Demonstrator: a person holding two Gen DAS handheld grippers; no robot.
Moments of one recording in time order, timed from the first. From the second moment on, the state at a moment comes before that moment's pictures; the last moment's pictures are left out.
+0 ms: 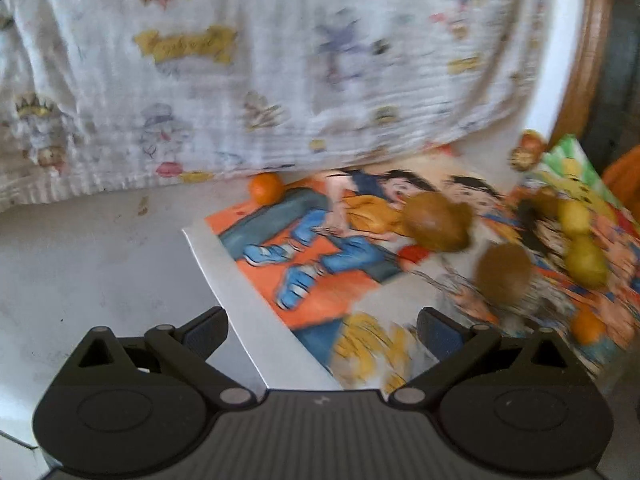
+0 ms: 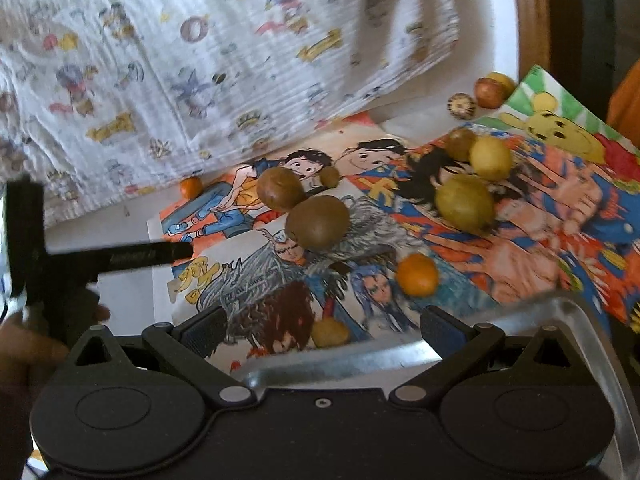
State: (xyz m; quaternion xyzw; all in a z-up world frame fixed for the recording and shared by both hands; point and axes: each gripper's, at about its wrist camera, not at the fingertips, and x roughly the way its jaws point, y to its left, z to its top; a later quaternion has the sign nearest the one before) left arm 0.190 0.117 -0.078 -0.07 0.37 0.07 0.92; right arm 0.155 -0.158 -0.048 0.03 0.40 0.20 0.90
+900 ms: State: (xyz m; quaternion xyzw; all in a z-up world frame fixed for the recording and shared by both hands) left arm 0.319 0.150 -0.128 -0.02 0.32 0.12 0.94; right arm 0.227 -0.121 -0.092 0.02 0.45 0.20 0.87
